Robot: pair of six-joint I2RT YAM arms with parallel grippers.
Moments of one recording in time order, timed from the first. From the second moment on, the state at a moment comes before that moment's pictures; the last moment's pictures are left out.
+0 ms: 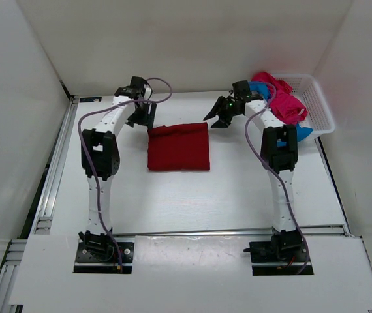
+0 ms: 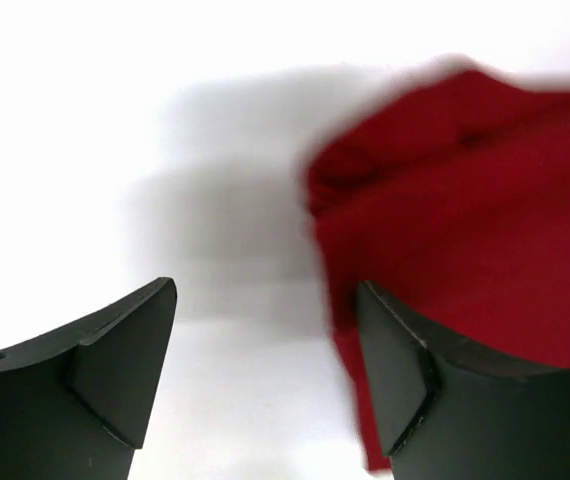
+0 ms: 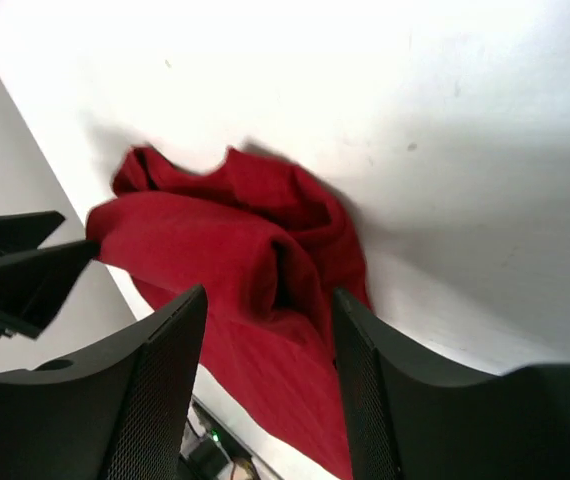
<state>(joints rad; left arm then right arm) -0.23 2.29 2.09 -0.95 -0.05 0.00 0.25 2.45 2.12 -0.65 -0.58 0.74</state>
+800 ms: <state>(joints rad) -0.36 2.43 2.15 -0.79 -0.04 0.00 0.37 2.45 2.01 -0.56 -0.42 0.74</state>
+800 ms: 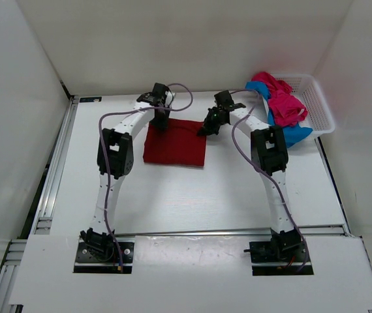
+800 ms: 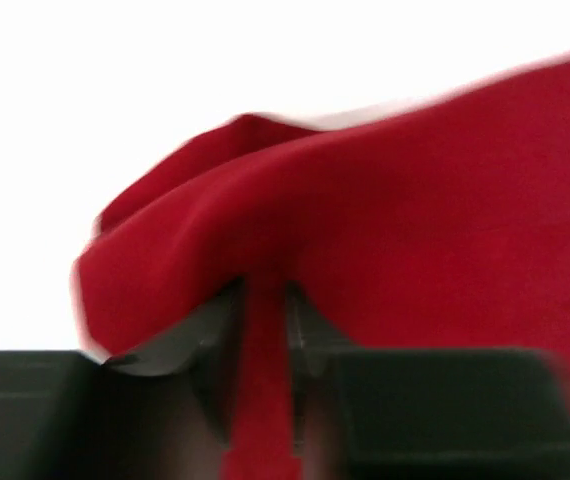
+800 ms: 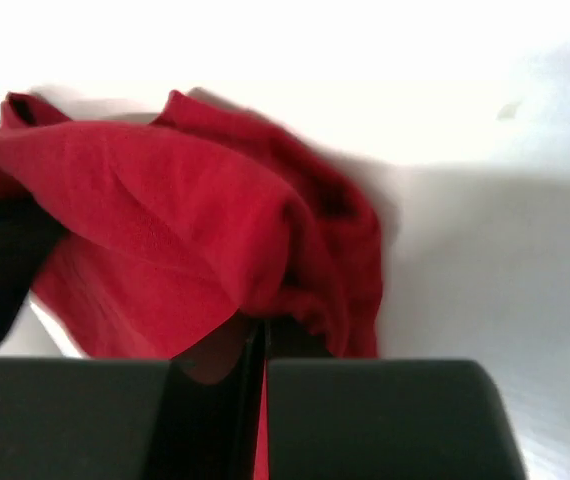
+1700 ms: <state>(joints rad) -0.16 2.20 1.90 -0.84 0.19 0.00 0.31 1.93 1.68 -0.64 -0.34 0.68</state>
